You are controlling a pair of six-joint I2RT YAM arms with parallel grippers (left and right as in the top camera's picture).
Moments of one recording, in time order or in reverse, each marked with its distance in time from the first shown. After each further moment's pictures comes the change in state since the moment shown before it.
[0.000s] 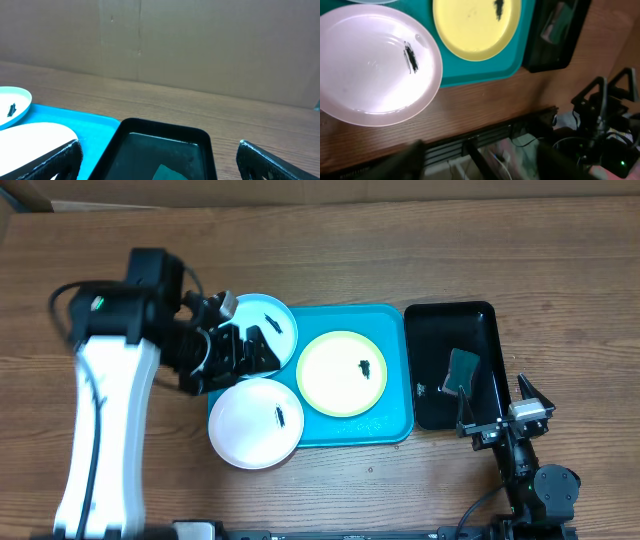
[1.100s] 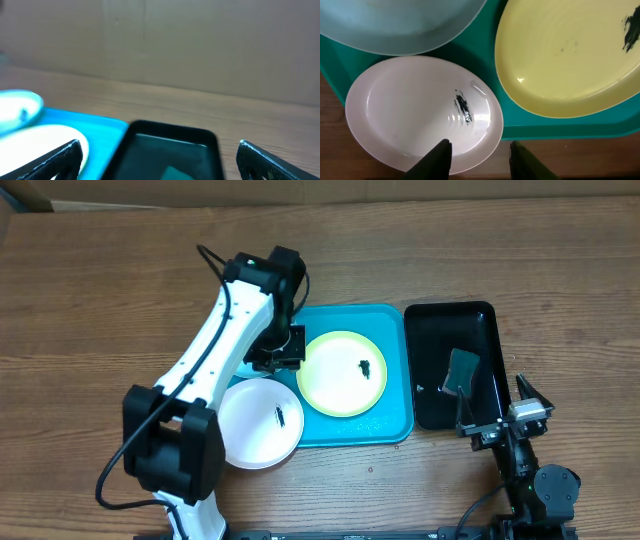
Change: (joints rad) left arm -0.323 0.378 0.000 0.202 -0.472 -0.190; right arm 0.000 0.000 0.000 0.014 -0.040 0.055
